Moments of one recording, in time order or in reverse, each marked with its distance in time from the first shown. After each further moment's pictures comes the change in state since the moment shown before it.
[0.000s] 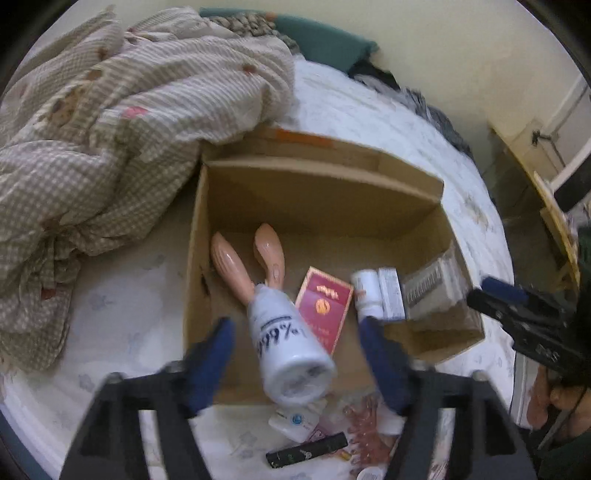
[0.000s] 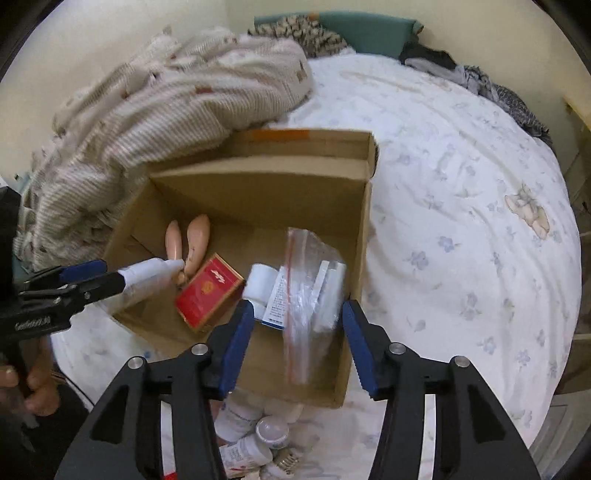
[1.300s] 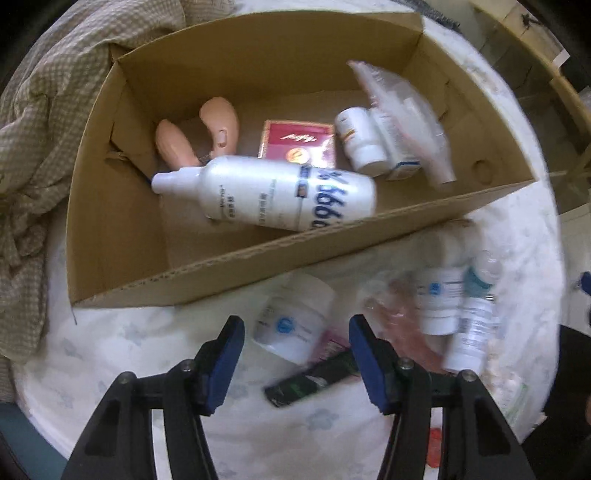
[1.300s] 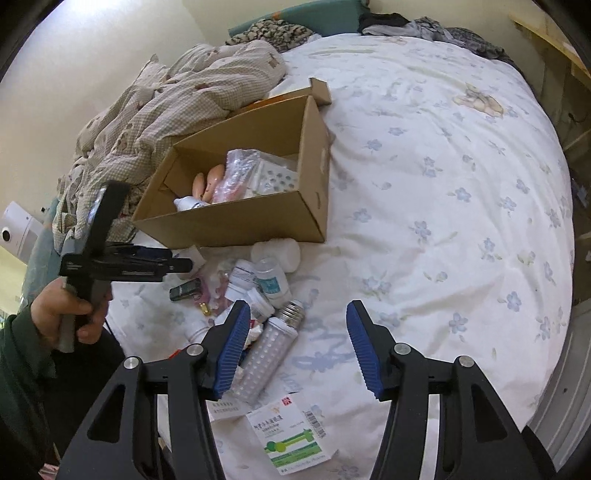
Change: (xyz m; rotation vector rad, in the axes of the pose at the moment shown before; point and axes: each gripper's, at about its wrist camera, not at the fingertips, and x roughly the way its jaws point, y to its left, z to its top) left arm 0.065 -0.032 -0.063 0.255 0.384 0.126; right arm -0.073 -0.036 -0.137 0.180 0.018 0.140
